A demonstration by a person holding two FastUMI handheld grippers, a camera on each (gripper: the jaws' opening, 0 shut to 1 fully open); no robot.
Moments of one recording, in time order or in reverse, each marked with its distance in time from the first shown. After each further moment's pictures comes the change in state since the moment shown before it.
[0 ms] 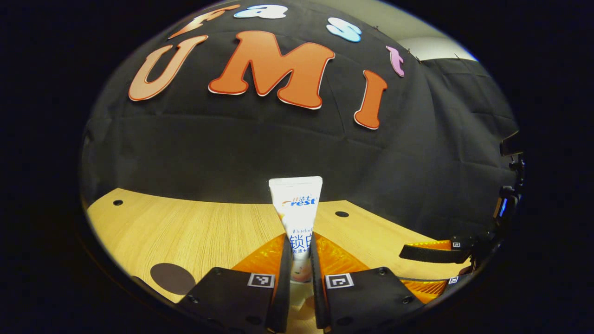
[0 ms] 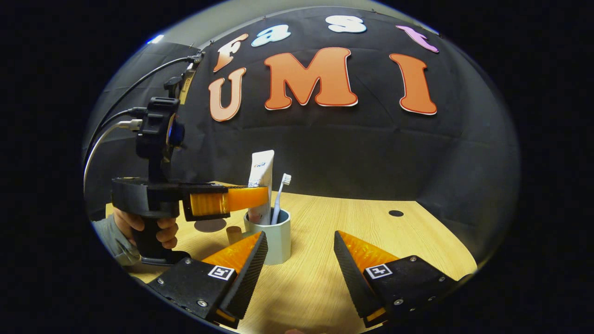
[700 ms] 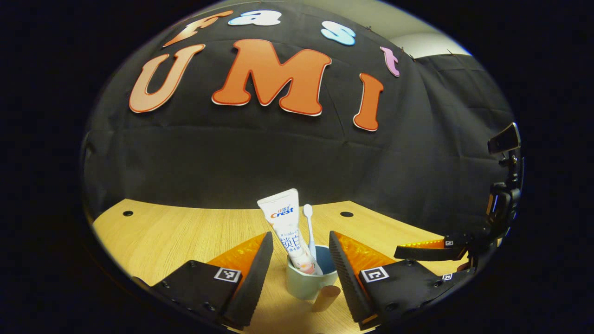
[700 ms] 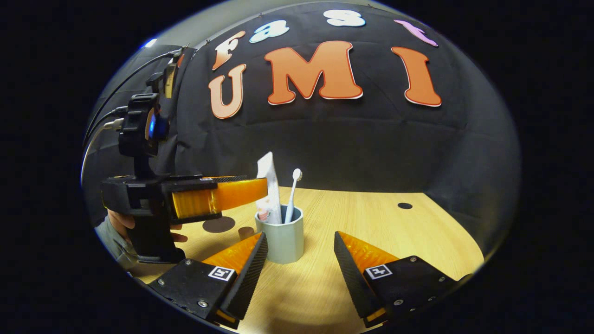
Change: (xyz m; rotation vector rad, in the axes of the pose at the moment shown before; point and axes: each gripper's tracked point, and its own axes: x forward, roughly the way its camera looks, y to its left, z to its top) left arm -0.029 0.021 0.016 -0.010 -0.040 0.017; right arm 0.005 0.023 -0.005 0.044 0.056 0.036
